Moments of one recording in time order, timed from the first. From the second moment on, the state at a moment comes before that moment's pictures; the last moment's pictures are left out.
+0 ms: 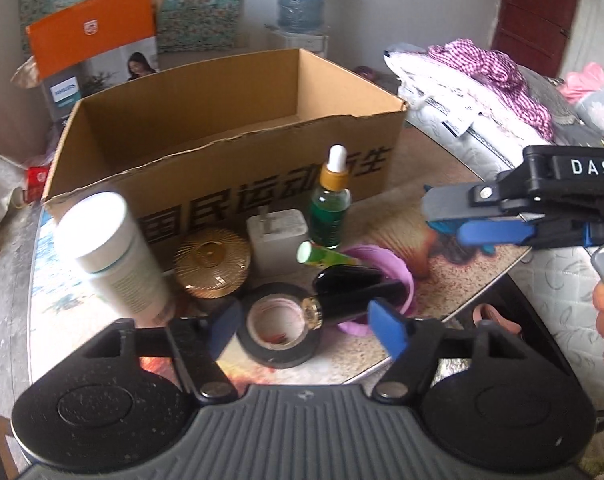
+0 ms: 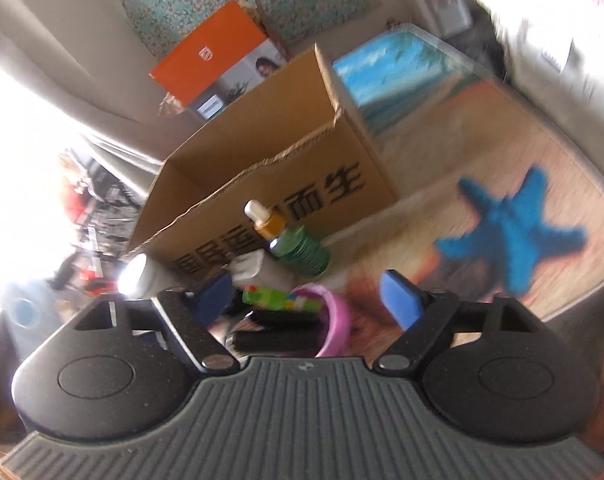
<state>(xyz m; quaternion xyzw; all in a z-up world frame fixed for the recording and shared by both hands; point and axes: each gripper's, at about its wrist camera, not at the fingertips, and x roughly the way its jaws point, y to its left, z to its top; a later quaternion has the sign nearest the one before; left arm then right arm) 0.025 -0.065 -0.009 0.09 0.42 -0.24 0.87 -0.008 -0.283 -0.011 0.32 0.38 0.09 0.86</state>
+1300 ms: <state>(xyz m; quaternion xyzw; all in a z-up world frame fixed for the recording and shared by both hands) 0.025 -0.085 -0.028 0.06 0.48 -0.33 0.81 0.011 -0.290 -0.046 0.43 0.48 0.12 0.76</state>
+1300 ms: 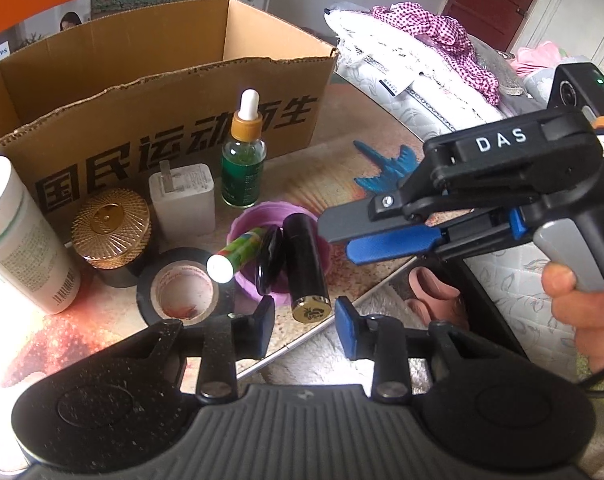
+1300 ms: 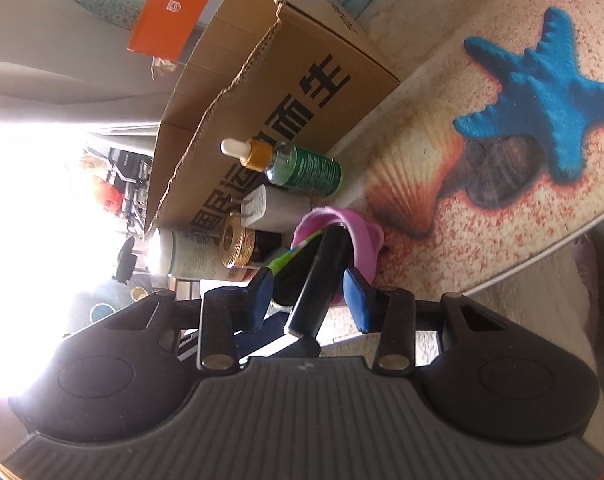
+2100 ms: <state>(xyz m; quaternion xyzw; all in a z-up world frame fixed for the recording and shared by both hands) 0.026 -0.099 -0.033 0.07 0.48 -0.33 0.81 0.007 -0.280 -0.066 0.45 0.49 0.11 0.73</state>
